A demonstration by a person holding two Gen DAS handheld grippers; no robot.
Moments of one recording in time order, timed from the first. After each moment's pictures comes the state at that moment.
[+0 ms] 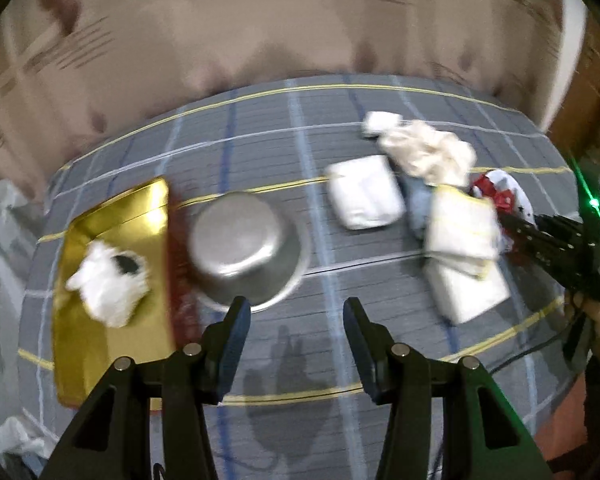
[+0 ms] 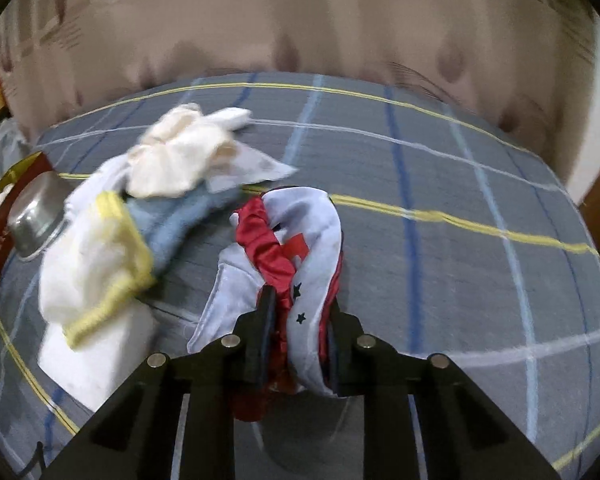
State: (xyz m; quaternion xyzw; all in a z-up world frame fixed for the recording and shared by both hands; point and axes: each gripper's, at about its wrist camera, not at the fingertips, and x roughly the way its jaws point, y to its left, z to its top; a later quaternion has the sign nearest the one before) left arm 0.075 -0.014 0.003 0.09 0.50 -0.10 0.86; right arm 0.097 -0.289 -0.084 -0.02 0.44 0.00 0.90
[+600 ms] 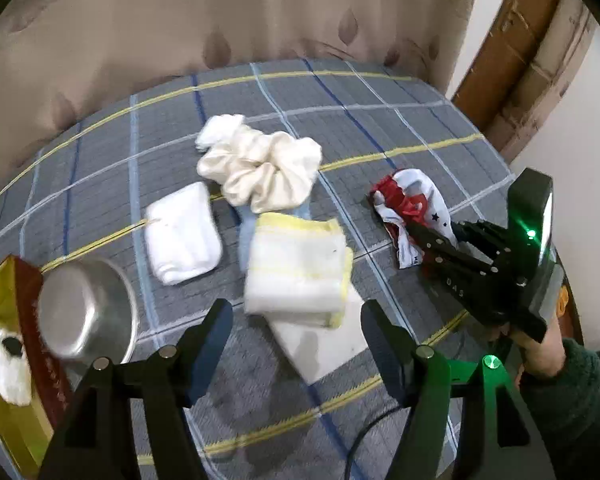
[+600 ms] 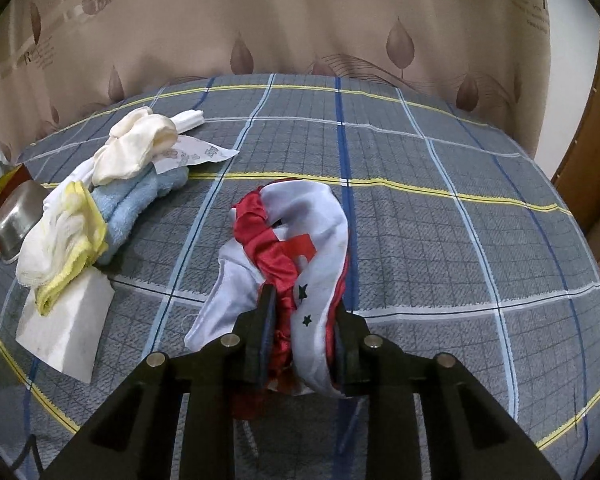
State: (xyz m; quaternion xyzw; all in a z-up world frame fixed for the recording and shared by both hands) left arm 0.106 -0.126 -0.007 0.10 0.52 -0.27 0.80; right arm 0.070 -0.318 -0.092 0.01 0.43 -0.03 0.90
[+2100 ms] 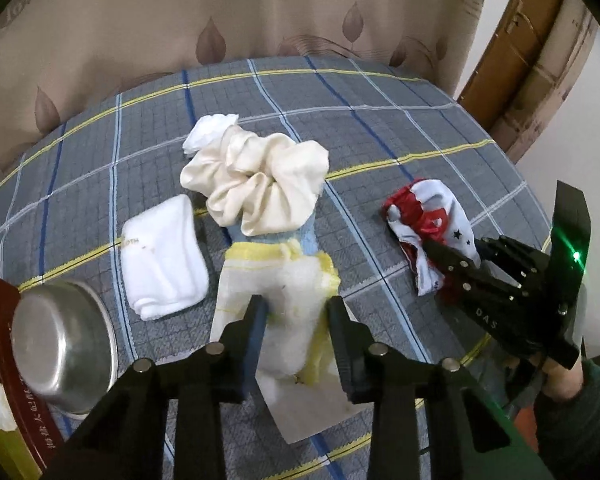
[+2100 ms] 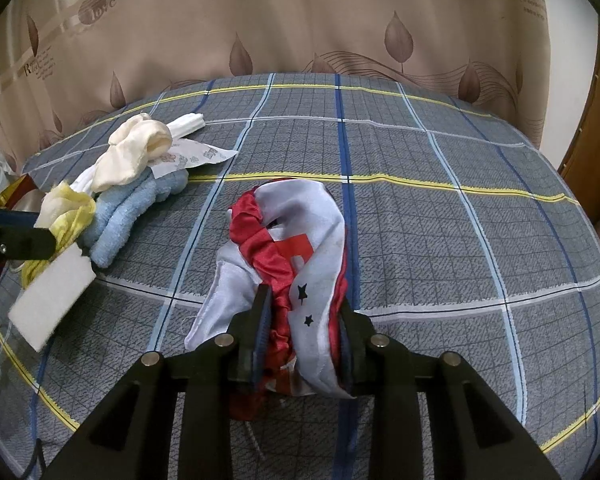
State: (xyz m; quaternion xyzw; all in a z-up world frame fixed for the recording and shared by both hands) left arm 0.127 -0.136 -0.033 0.09 0.51 -0.27 0.81; right arm 0.071 -0.325 -0.094 0.03 0.43 -0.03 0.90
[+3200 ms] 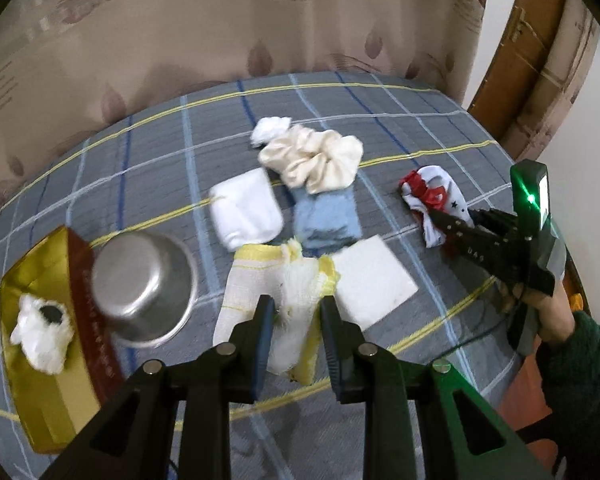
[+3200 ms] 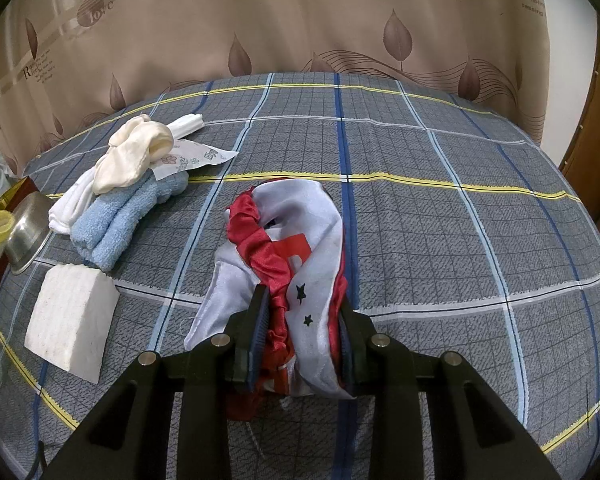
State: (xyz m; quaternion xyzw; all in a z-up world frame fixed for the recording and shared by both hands) left arm 0.069 -0.060 0.014 0.09 0.50 -0.23 0.83; right arm 0.071 -0.326 -0.095 0.03 0.43 -0.02 0.90
